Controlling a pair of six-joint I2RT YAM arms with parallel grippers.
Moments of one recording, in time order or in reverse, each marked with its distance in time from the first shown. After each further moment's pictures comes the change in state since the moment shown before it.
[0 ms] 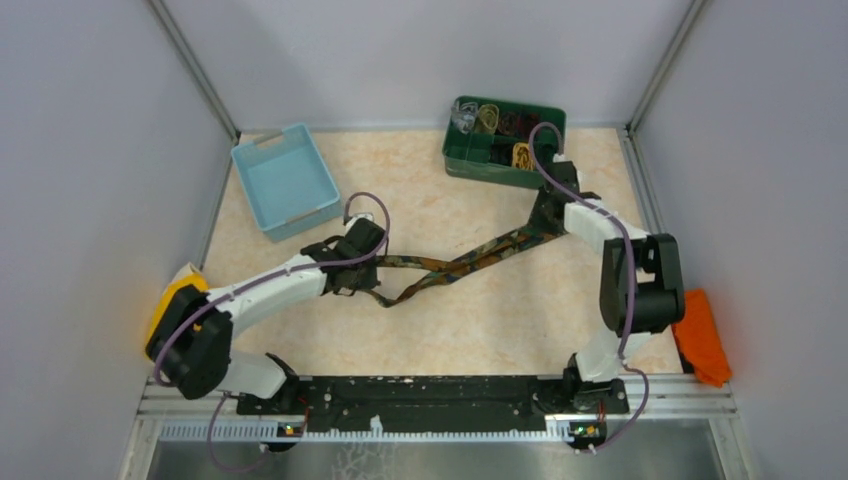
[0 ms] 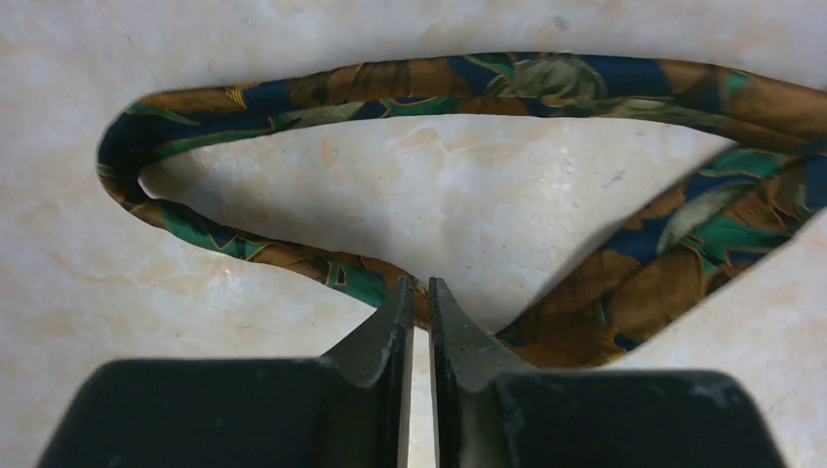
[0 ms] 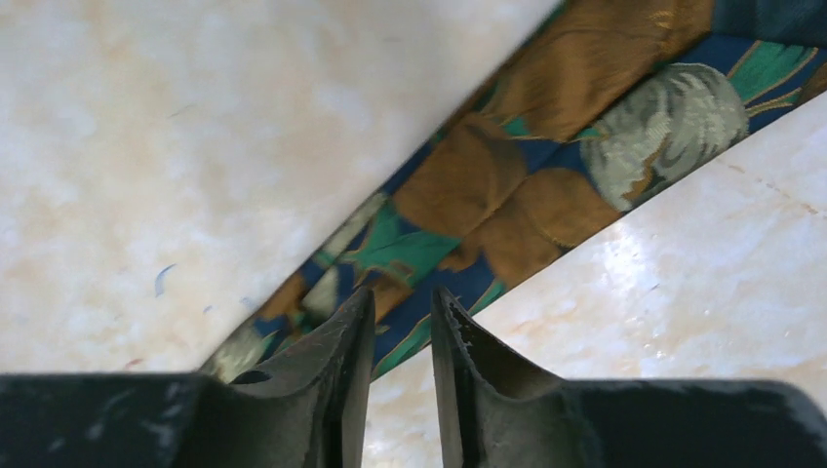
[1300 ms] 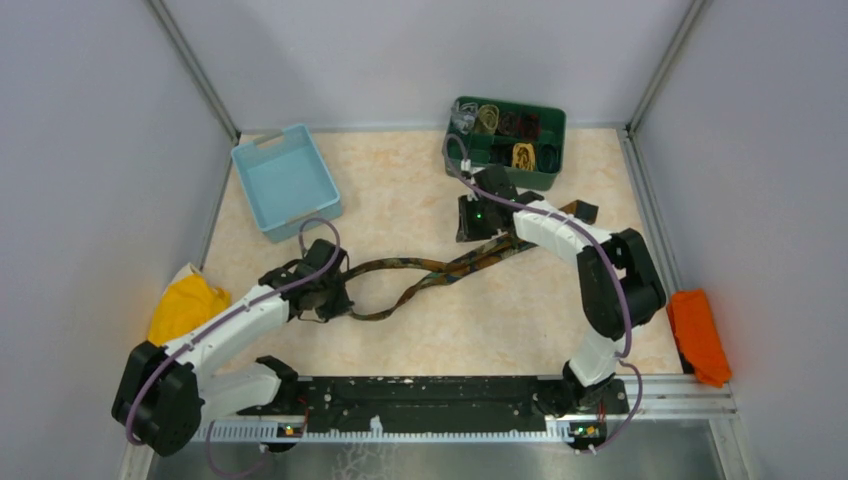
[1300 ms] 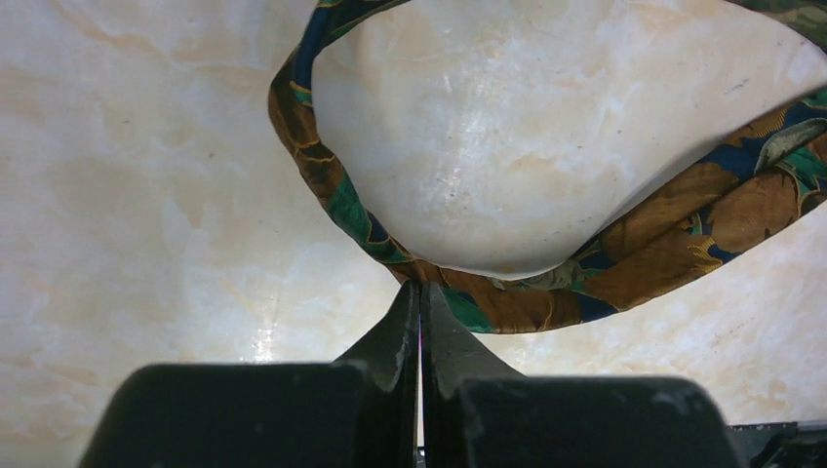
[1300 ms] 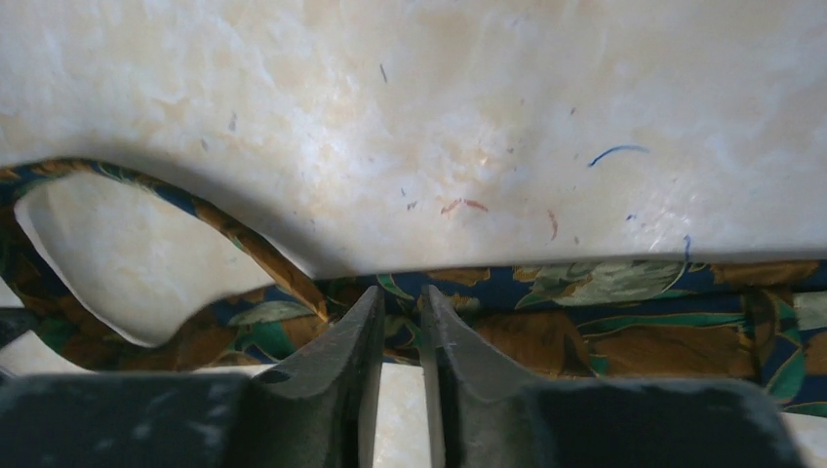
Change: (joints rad) left arm 0.154 -0.227 -0.205 -0.146 0.219 -0.233; right arm 0.381 0.002 0.124 -0.027 -0.272 -0.153
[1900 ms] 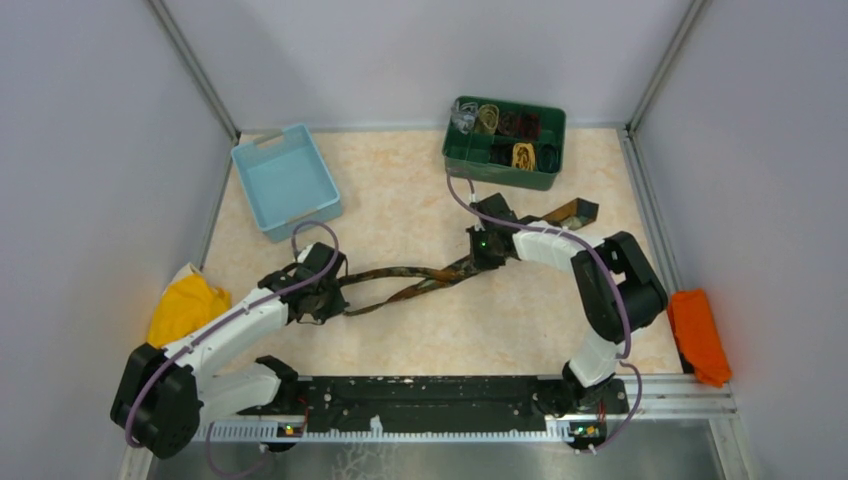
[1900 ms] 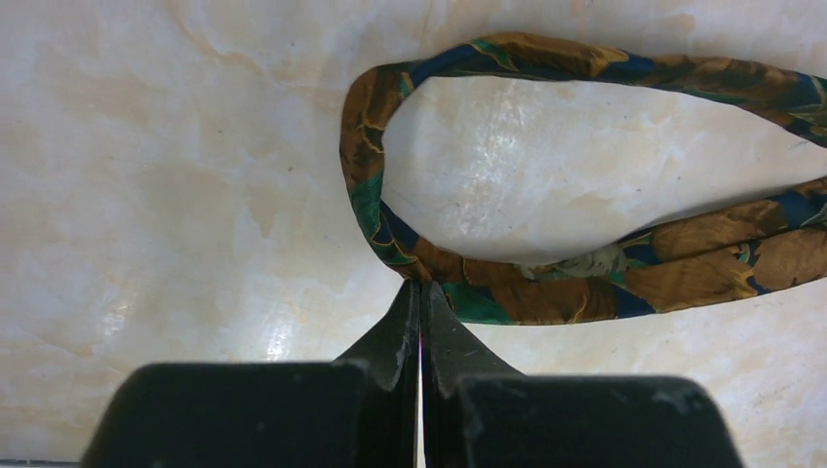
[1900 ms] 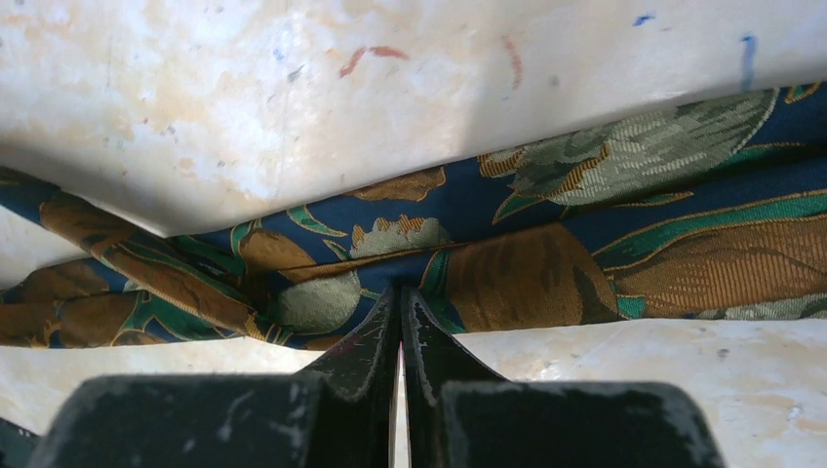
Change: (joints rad) left arm 0.000 -0.030 -0.038 -0.007 -0.112 -0.039; right arm 0.028 -0.019 -0.230 0.036 0.062 0.072
